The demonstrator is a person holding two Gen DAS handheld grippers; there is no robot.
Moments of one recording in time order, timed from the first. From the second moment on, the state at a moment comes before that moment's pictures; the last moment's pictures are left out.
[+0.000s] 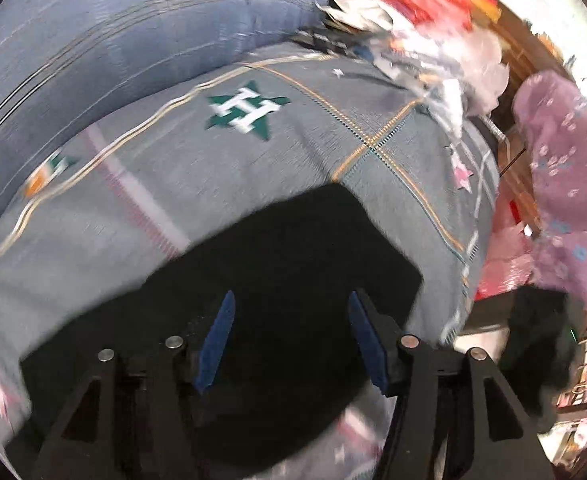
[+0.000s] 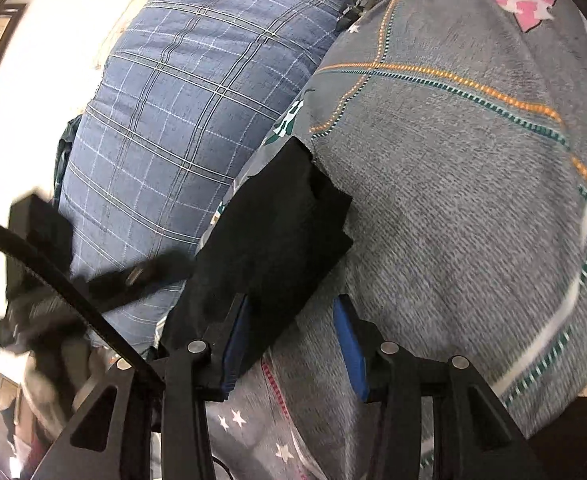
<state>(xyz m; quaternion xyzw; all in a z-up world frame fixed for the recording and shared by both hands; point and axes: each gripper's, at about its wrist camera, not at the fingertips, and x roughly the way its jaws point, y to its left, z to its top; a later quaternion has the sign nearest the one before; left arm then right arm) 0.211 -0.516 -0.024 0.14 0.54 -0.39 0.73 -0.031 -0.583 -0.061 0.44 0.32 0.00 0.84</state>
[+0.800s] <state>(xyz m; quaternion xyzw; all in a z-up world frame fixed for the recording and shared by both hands) 0.218 -0.564 -0.003 0.20 0.47 -0.45 0.73 0.004 -0.575 -0.031 0.42 0.28 0.03 0.86</state>
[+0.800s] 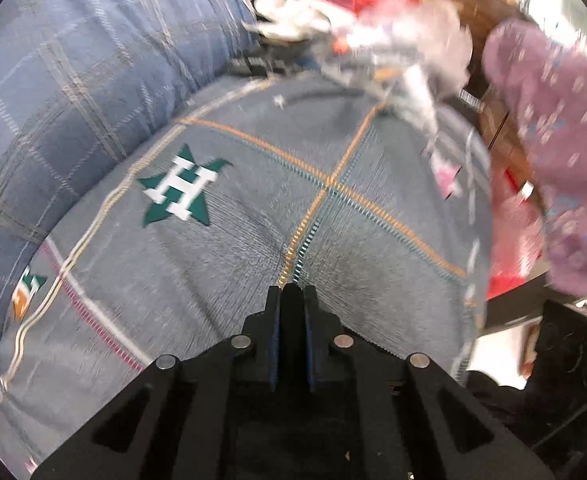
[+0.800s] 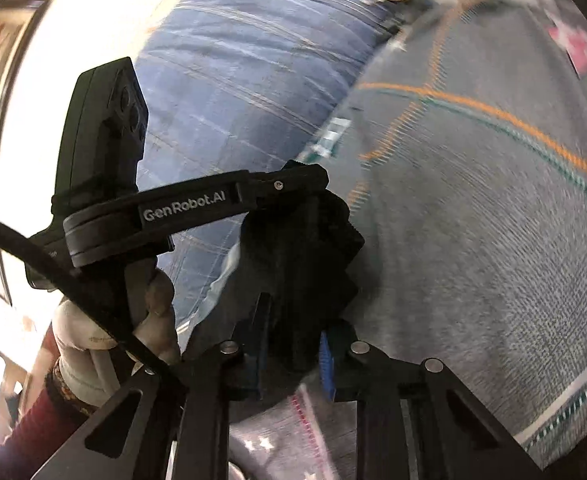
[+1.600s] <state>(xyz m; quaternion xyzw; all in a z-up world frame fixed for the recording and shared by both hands) 0.194 -0.154 0.018 -0.29 0.42 -0.36 0.78 0.070 -0.288 0.037 0.10 0.39 0.21 0.89</state>
